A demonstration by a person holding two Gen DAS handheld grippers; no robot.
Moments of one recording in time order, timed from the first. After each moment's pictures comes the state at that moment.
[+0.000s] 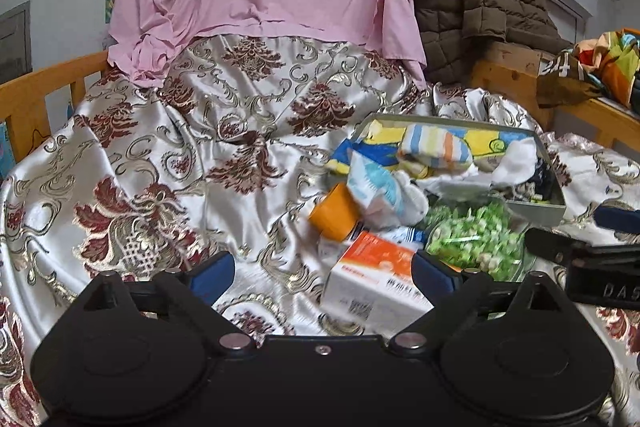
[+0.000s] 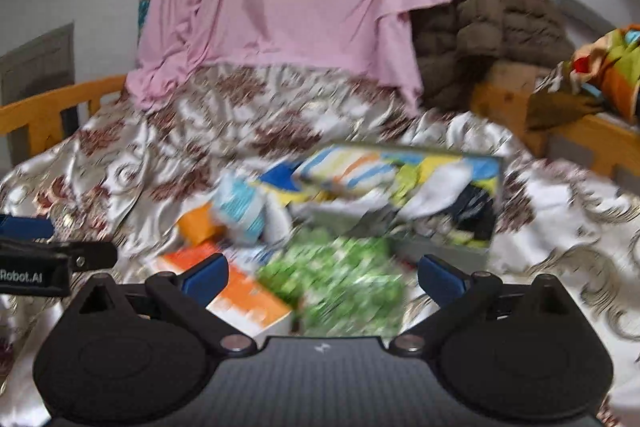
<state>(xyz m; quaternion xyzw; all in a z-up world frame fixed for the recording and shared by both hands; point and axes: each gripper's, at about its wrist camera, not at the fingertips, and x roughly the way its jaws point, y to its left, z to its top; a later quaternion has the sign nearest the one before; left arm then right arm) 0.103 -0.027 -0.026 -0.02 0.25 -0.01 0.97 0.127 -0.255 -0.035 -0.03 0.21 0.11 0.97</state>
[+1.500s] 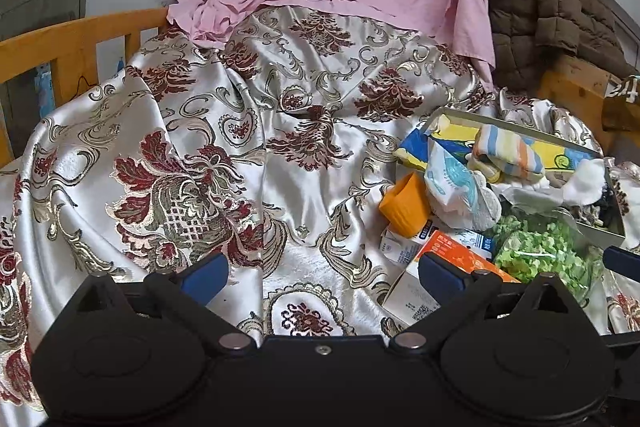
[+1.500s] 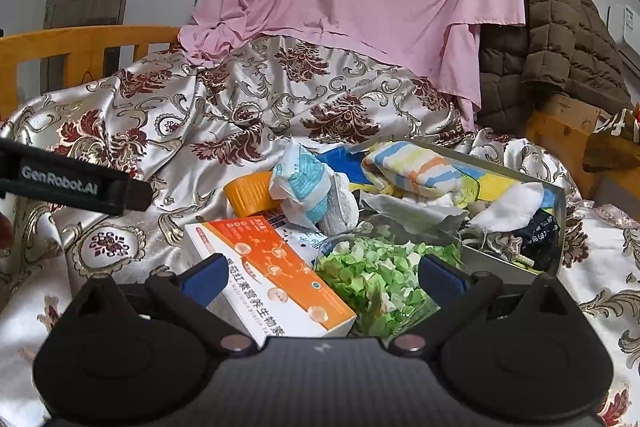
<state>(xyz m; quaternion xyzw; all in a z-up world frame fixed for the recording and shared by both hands) 0.127 0.002 -0.044 -0.08 0.27 0.08 0.96 0.138 -0.199 -0.063 -0.12 0.20 0.16 0.96</state>
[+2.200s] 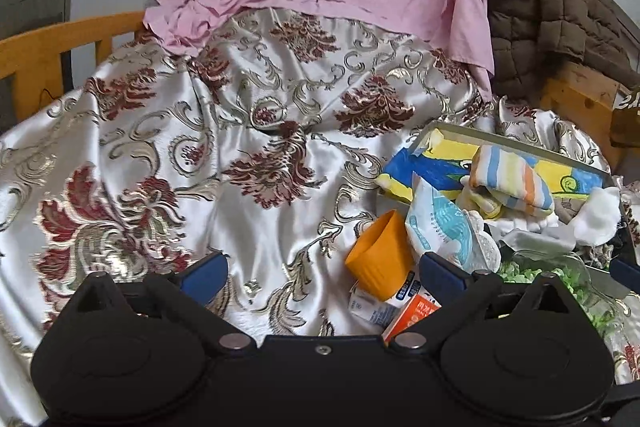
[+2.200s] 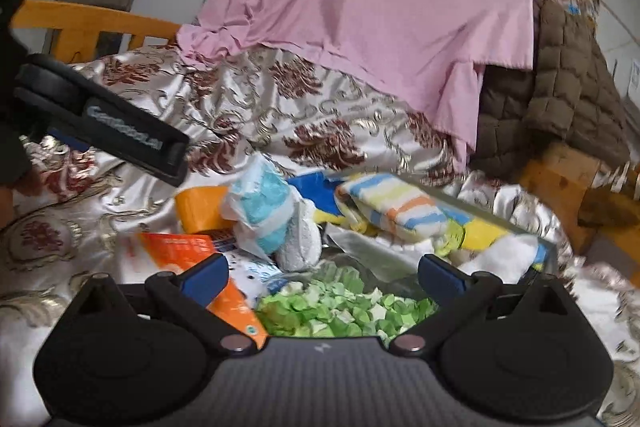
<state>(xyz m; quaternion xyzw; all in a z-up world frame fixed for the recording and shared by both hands) 0.204 -0.017 -0.043 -0.08 0.27 0.07 0.96 0.187 -0.204 -0.077 -0.18 0.15 0.15 0.96</state>
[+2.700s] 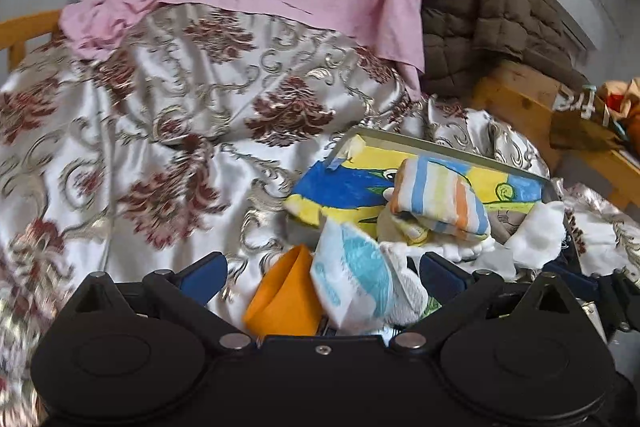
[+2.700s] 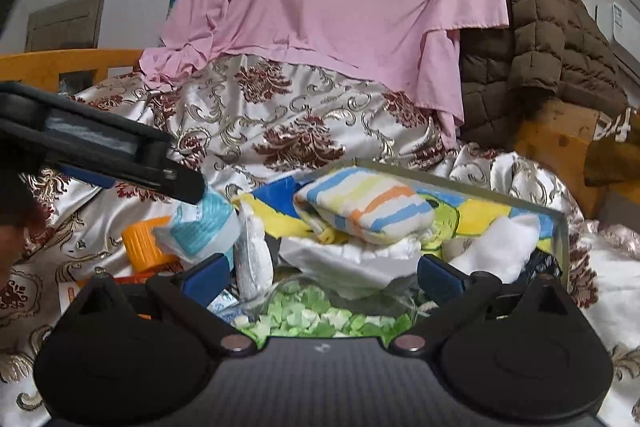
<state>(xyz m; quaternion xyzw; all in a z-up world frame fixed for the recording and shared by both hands) 0.260 -0.036 -0.033 -0.09 0.27 -0.06 0.96 0.232 -0.236 -0.066 -0.11 0.16 0.15 0.97</state>
